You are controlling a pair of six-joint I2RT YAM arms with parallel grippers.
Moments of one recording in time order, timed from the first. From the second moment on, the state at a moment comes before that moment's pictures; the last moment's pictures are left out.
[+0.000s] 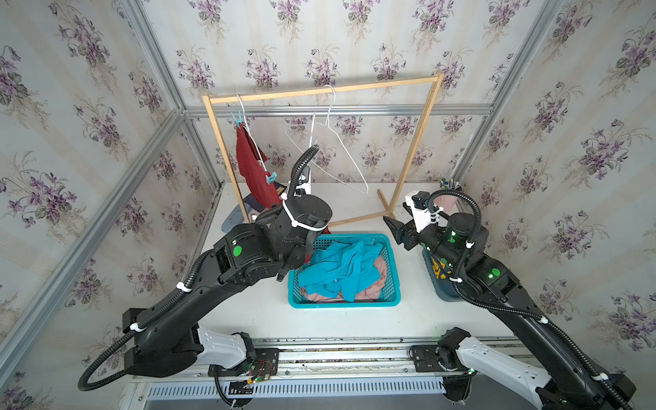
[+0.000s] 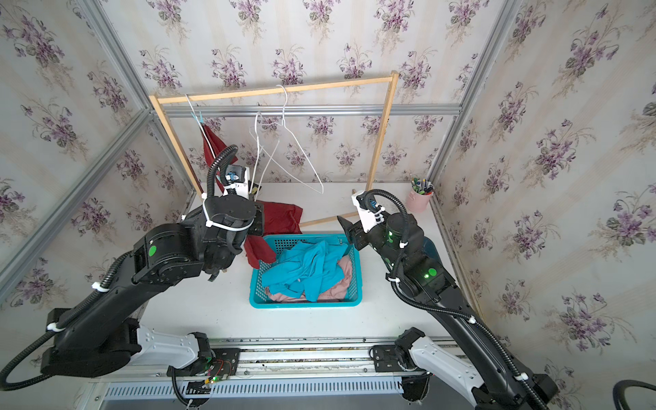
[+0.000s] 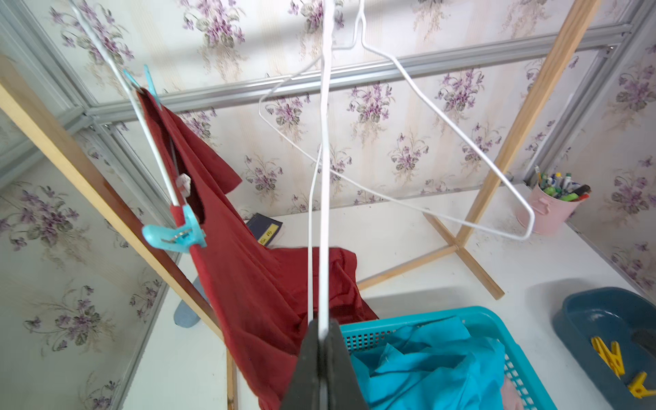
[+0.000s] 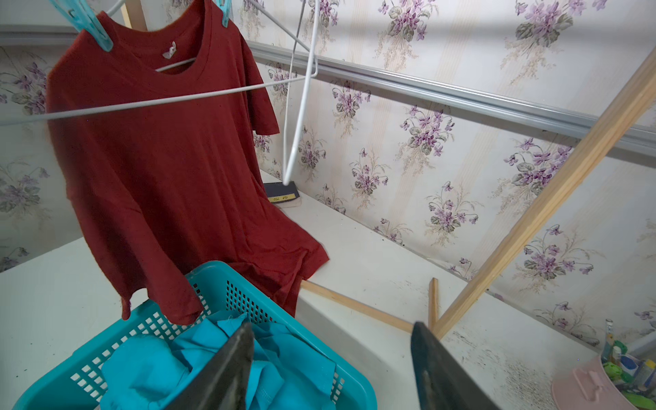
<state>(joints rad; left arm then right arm) -1.06 1.37 1.92 -1.08 -0.99 -0.35 0.59 0.89 1.03 -0.30 -0.02 -0.10</state>
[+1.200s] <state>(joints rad) -0.84 1.59 2.19 -0.99 -0.77 -0.24 0.58 0.86 0.97 -0.25 -0.09 -0.06</state>
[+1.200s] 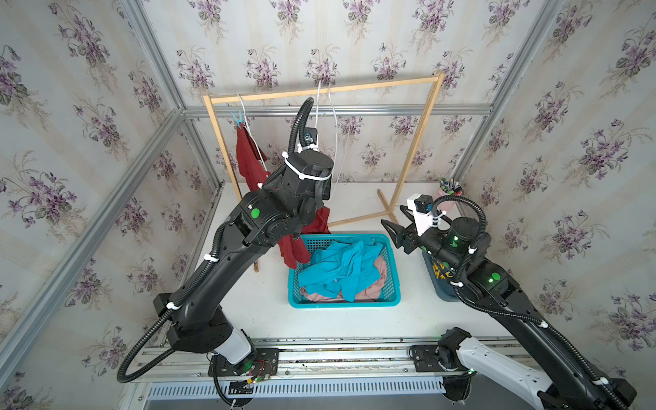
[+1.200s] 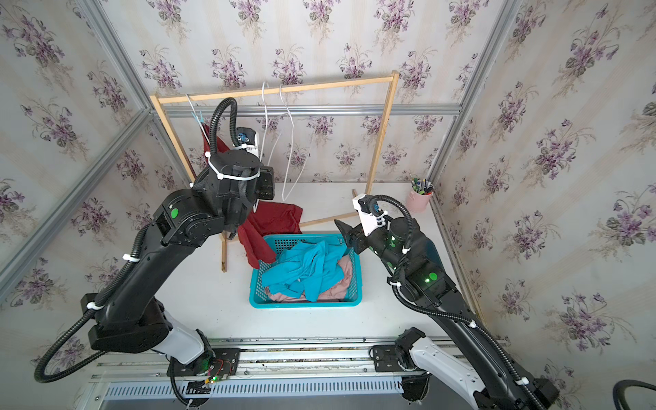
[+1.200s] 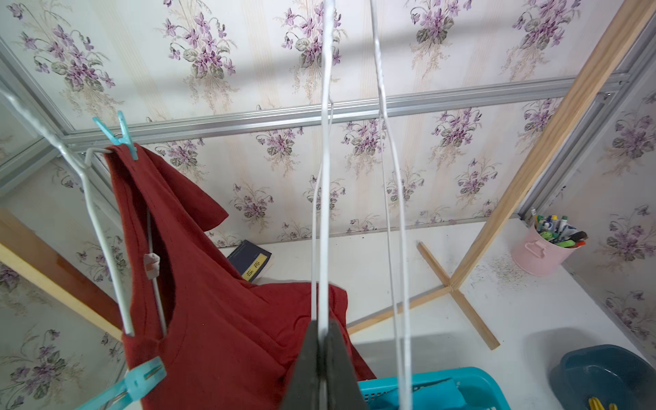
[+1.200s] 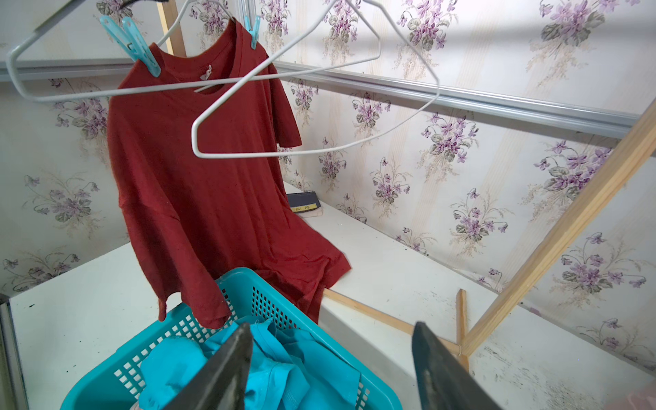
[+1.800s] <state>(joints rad) -0.66 1.68 2.19 -0.93 -0.36 -0.29 0.58 0.85 0.96 -0.24 -0.10 -0.06</state>
